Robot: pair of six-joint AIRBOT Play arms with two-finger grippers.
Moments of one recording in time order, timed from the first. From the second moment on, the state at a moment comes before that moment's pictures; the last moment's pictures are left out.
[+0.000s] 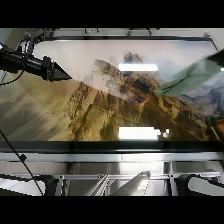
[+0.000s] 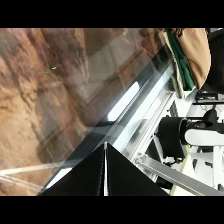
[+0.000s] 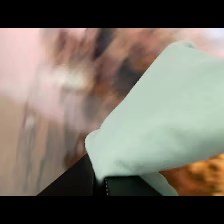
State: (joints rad) left arm 0.14 -1.66 1.70 0.55 -1.72 -1.15; right arm -0.53 -1.37 1.64 -0.80 1.37 1.48
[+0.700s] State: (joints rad) left arm 0.14 -1.66 1.70 0.56 -1.73 -1.15; right arm -1.22 -1.48 2.06 -0.75 1.74 1.69
